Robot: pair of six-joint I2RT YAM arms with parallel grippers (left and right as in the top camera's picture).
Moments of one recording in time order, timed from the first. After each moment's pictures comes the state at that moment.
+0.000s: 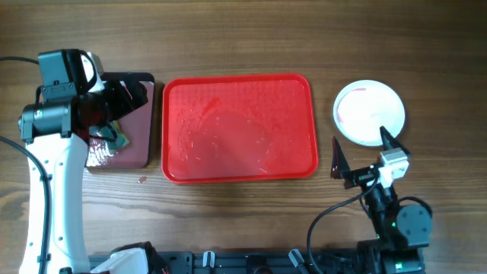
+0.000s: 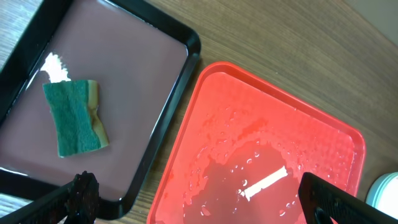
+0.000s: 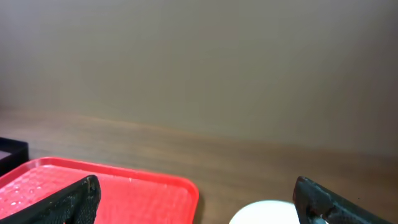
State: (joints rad) left arm 0.16 1.36 1.29 -0.96 0.19 -0.36; right arm 0.10 0.10 0.11 0.06 -0.12 -0.01
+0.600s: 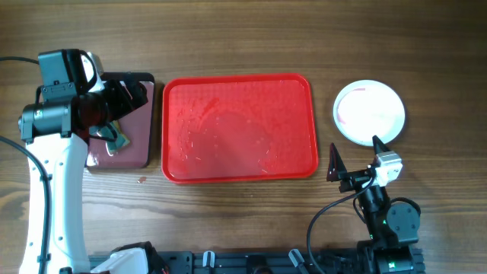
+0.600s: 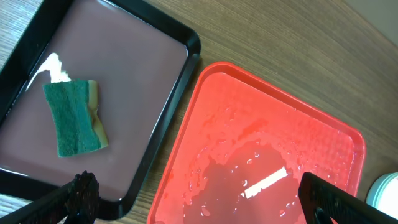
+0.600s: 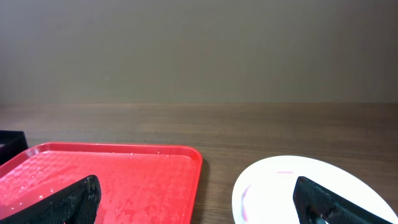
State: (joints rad) left arm 0.16 1.36 1.29 -0.96 0.19 -0.36; right arm 0.09 0.02 0.01 0.00 -0.10 0.08
